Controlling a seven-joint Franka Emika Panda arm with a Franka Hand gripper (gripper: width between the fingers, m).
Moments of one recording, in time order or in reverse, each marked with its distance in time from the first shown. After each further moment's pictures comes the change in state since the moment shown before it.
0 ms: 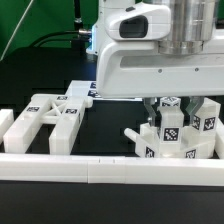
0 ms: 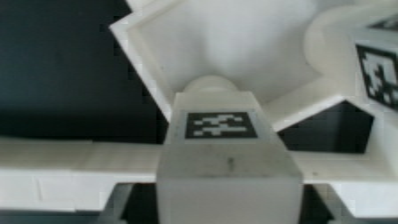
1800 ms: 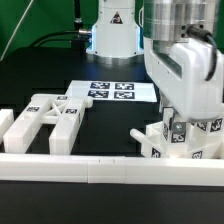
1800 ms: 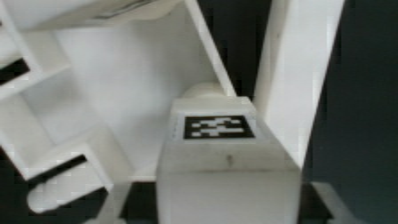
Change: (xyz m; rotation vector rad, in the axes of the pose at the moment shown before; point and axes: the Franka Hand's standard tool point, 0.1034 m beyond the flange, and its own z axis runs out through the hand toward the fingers) arm -0.002 -0.006 0.001 0.030 -0.013 1.597
